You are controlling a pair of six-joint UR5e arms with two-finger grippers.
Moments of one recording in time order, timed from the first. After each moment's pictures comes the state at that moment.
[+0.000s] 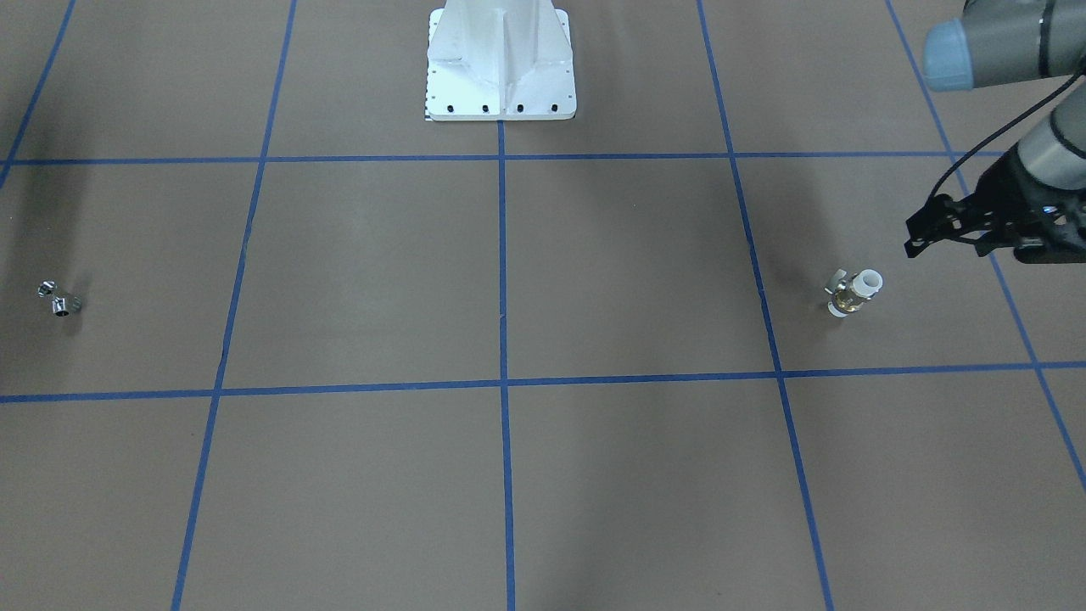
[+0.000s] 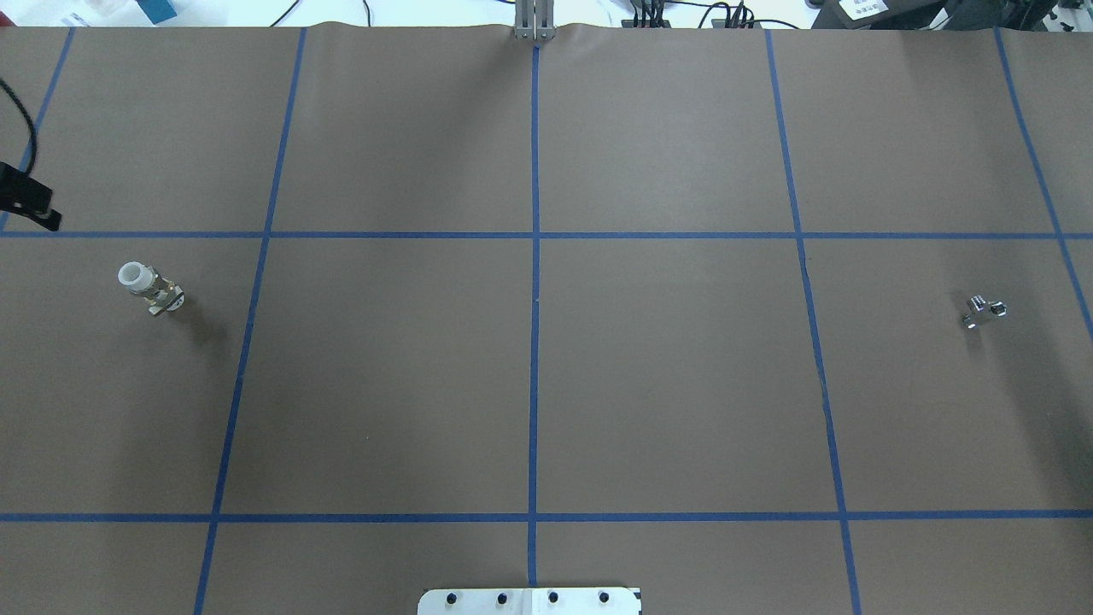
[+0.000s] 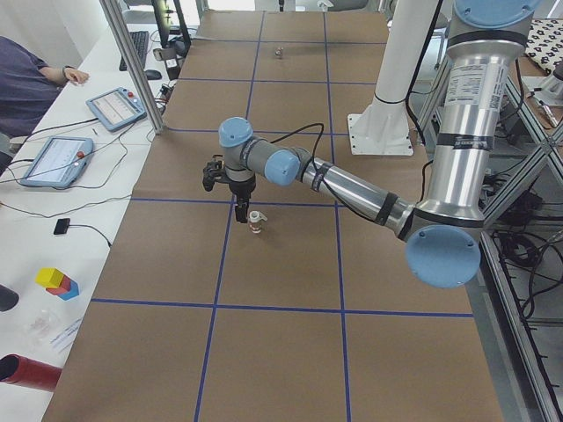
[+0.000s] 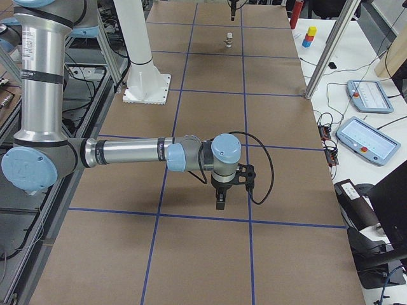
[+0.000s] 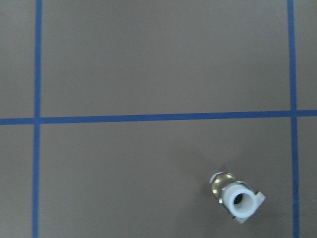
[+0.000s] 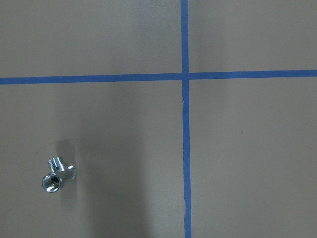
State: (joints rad) left arm -1.10 -1.71 -1.87 -1.57 -2.23 -0.62; right arm 1.51 -1.68 1.76 -1.57 2.35 0.13
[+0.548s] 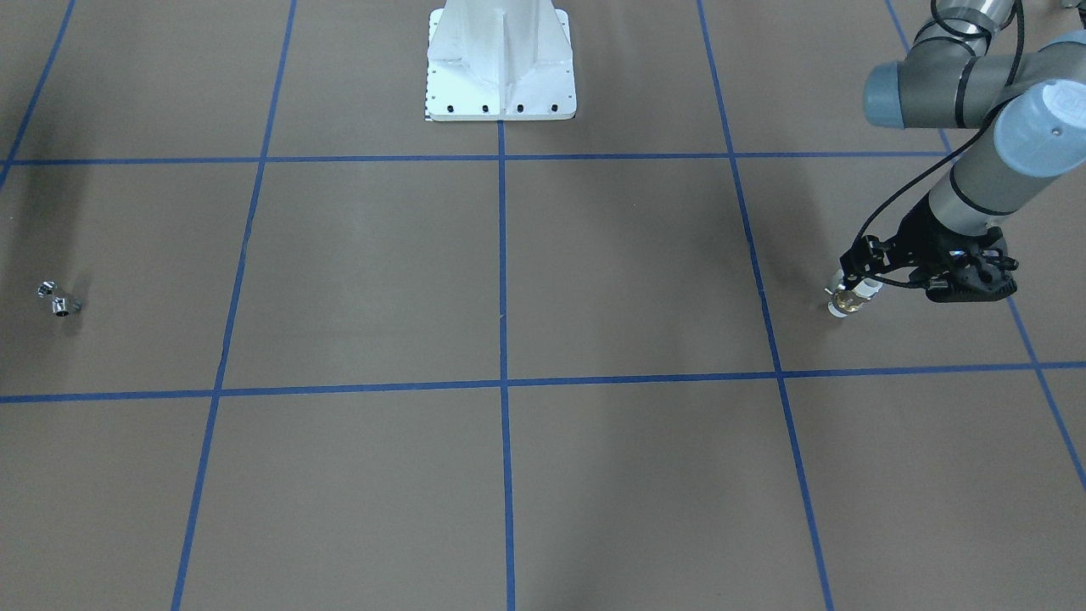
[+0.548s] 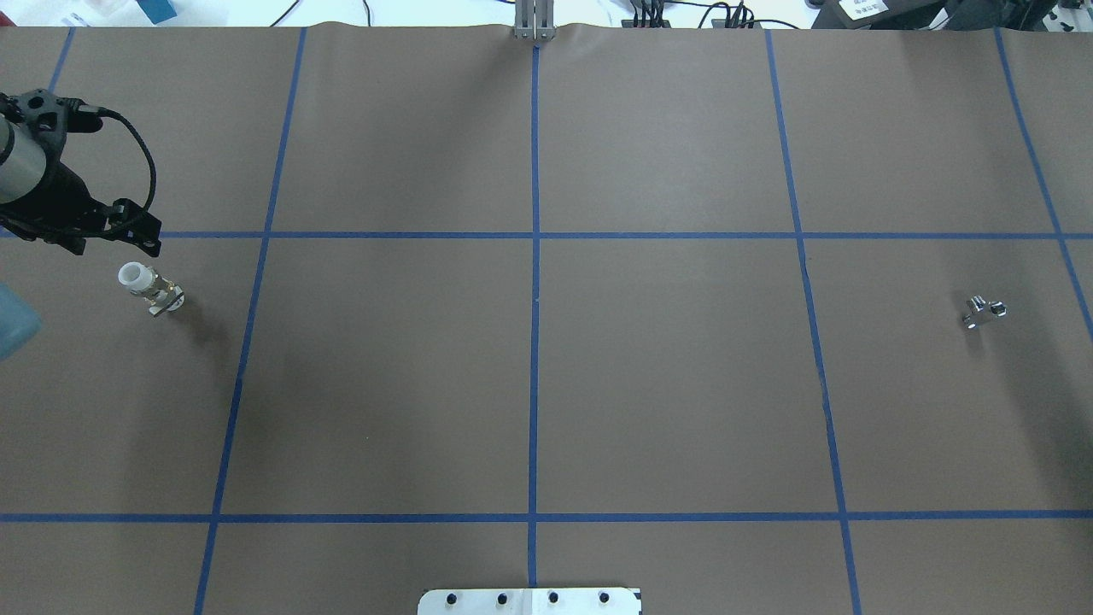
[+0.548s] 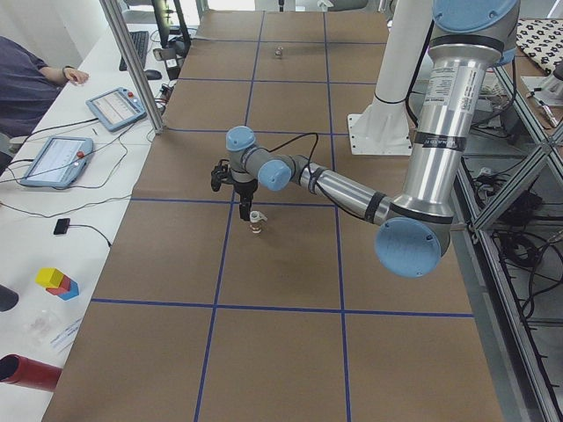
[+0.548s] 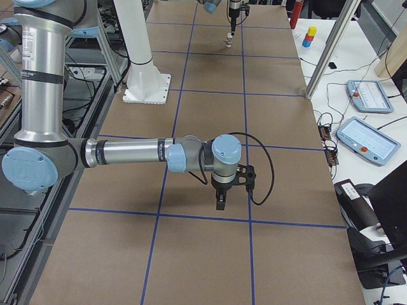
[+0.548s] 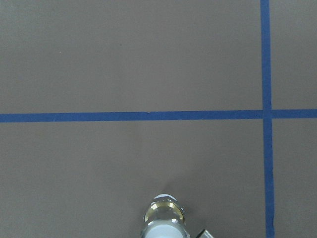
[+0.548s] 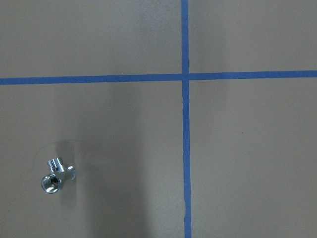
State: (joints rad) left arm -1.00 -1.74 -1.71 -1.77 -2.17 -0.73; right arm 1.51 -1.68 1.76 -1.57 2.35 0.13
